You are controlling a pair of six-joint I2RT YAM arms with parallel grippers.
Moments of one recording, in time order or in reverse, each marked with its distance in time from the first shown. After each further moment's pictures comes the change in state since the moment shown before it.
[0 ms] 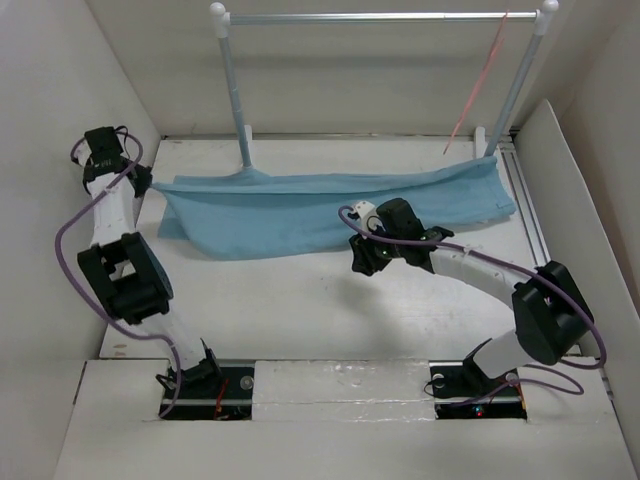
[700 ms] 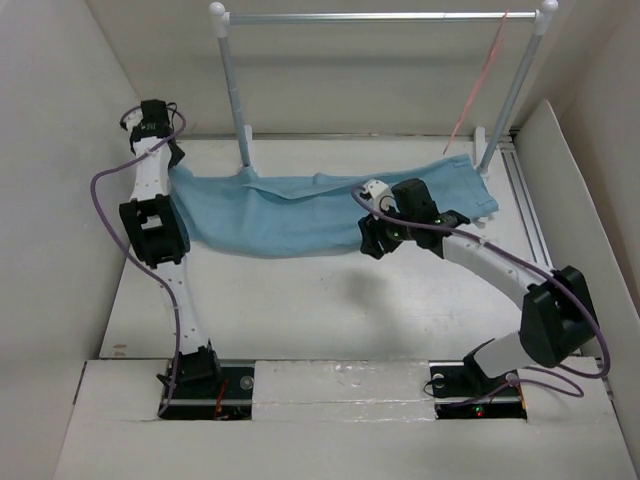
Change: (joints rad) left arm -0.197 0.530 0.731 -0.265 -0.323 0.172; right arm -0.105 -0.002 0.117 -0.099 -0.013 -0.094
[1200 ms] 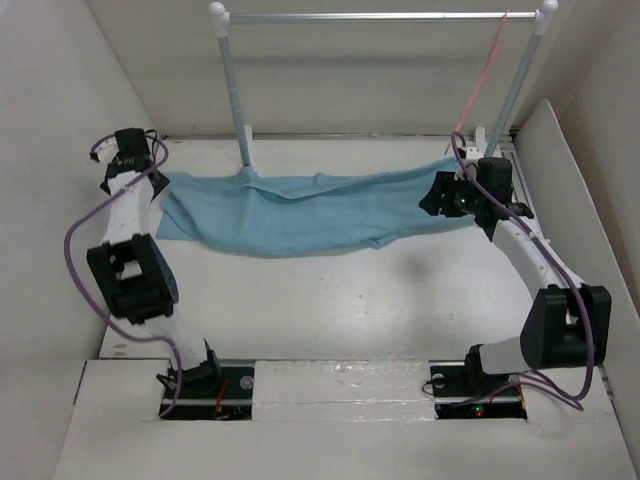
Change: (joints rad) left arm 0.081 -0.525 -0.710 0.137 -0.065 0.006; right arm -0.493 -0.084 -0.011 0.090 -0.062 0.250
